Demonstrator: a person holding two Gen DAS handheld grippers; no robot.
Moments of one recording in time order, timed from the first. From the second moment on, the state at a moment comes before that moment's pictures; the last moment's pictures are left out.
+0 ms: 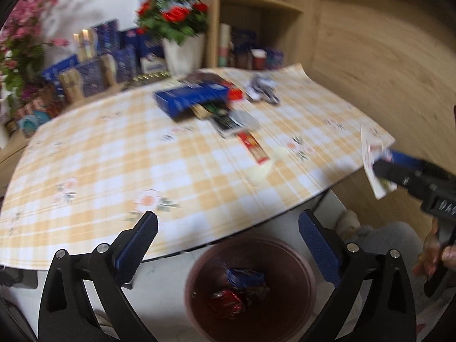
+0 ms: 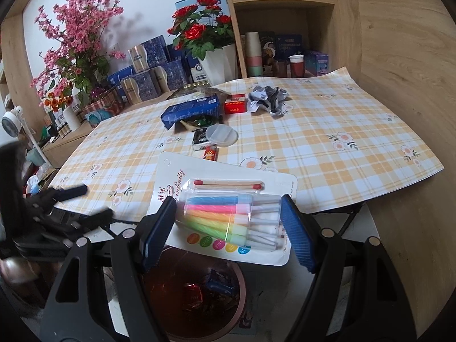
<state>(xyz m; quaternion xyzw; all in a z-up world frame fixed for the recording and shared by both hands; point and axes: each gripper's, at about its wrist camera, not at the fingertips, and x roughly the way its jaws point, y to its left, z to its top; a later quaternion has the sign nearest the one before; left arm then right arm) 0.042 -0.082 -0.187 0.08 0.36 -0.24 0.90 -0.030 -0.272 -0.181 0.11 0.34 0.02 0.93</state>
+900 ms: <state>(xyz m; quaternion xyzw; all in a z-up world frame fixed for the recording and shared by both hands) -0.003 0.056 -0.165 -0.04 0.34 -0.02 0.94 -0.011 -0.177 -0.195 0.06 0.38 0.16 0.91</state>
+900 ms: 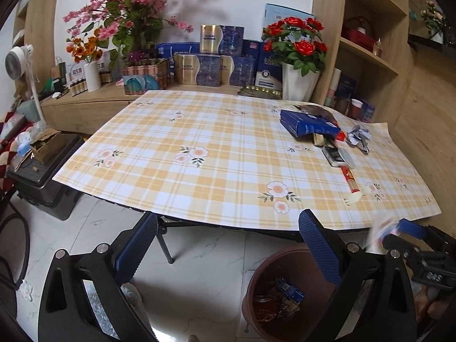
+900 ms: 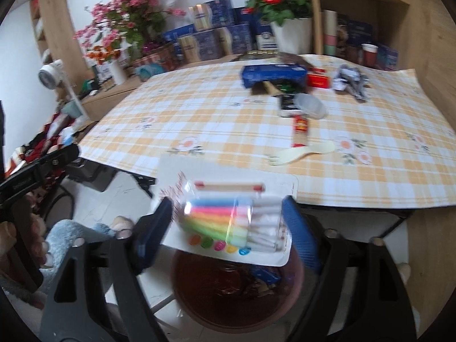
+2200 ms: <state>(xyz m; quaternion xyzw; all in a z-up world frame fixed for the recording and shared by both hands) 0.006 0.021 -0.180 0.02 0.35 -0.04 0.93 0.004 -0.231 -0.201 0.10 0.39 0.06 0.92</state>
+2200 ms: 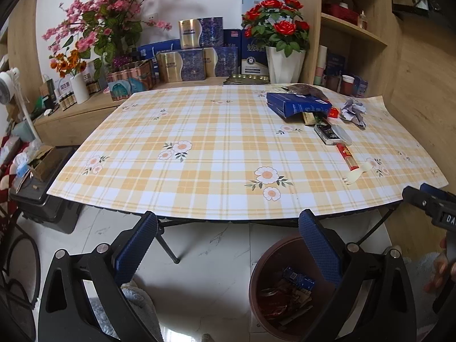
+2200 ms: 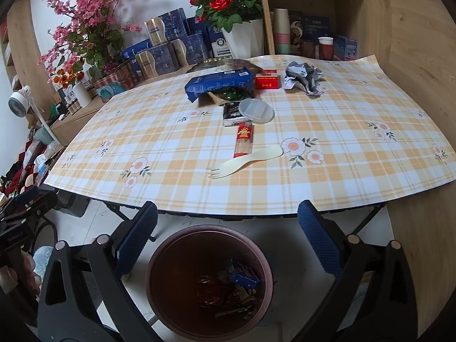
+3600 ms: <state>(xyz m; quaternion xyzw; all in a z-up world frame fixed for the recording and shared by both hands) 0.286 -0.181 -0.257 0.48 0.22 -0.17 0.83 0.116 -0.337 -0.223 0.15 0.40 -0.05 0.90</state>
